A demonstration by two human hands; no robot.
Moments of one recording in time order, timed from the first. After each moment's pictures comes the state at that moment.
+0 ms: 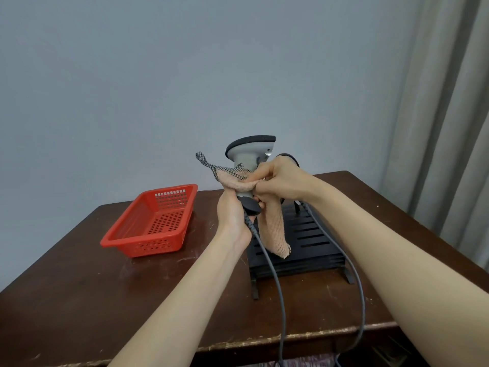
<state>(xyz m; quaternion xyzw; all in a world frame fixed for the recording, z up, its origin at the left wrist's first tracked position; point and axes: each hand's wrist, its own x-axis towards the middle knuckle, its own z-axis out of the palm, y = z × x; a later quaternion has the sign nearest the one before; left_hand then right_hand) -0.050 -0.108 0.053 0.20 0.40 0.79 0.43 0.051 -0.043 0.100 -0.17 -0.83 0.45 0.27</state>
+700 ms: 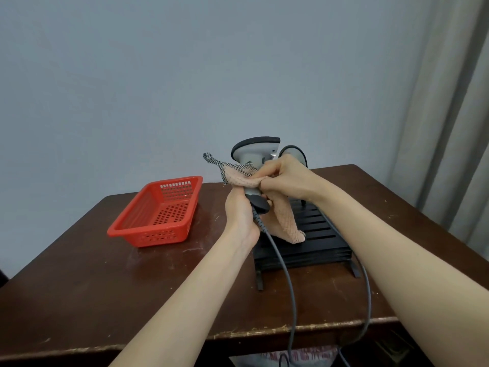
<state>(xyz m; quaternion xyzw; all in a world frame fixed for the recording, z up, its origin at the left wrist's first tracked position) -0.045 -0.107 0.044 0.17 0.42 0.78 0.43 0.045 -0.042 0.087 -0.18 -0.83 0.43 0.30</state>
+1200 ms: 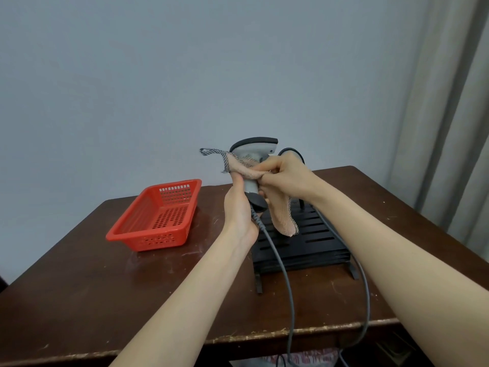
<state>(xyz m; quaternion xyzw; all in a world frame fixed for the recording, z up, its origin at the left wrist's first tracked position) -0.050 -0.101 0.047 0.22 0.40 0.78 0.43 0.047 -0.042 0.089 -0.19 -0.79 0.47 0.33</state>
